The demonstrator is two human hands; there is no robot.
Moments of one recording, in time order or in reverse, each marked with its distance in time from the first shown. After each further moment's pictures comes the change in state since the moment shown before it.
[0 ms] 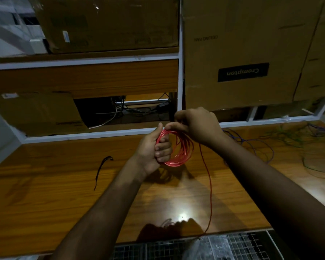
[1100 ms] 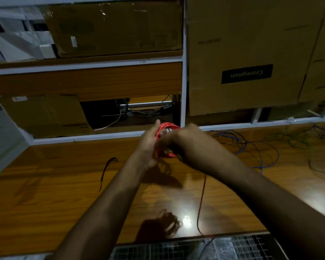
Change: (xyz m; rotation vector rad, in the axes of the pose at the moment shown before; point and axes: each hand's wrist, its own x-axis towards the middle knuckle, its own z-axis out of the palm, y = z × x) left_hand 0.004 0.012 -0.004 0.111 0.268 0.077; right_hand -0.043 -0.072 -0.032 0.156 -0.211 -0.227
